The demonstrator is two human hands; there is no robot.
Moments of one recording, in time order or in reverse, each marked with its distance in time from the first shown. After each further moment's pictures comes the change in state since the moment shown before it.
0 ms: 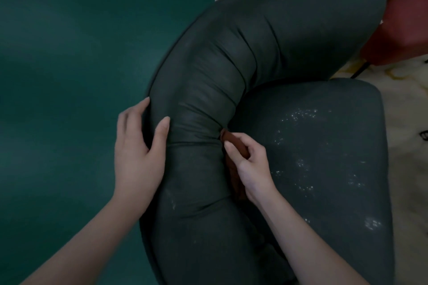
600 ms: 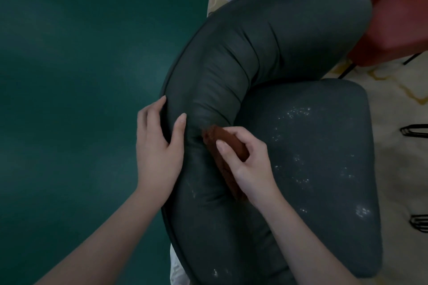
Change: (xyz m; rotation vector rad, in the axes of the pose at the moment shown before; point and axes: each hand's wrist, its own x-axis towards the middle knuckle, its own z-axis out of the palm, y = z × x) left_hand 0.002 -0.004 -0.002 -0.040 -0.004 0.034; right_hand -0.037 -0.049 0.032 -0.234 -0.035 -0.251
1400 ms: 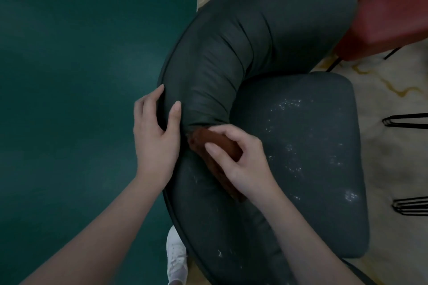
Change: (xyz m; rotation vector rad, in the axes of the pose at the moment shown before) left_hand 0.001 -0.009 0.000 -0.118 0.014 0.010; right_hand -0.021 -0.019 0.009 -0.139 -0.035 -0.085
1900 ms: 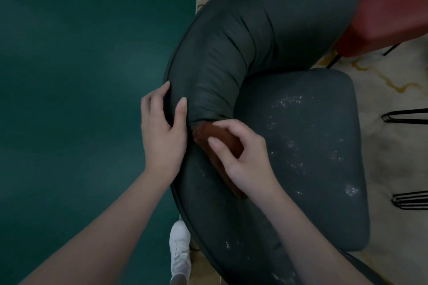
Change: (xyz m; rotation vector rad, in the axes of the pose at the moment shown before) left_hand 0.001 0.000 -0.001 -0.005 -0.016 0.022; right_hand -0.004 -0.008 0.008 -0.132 0.041 -0.035
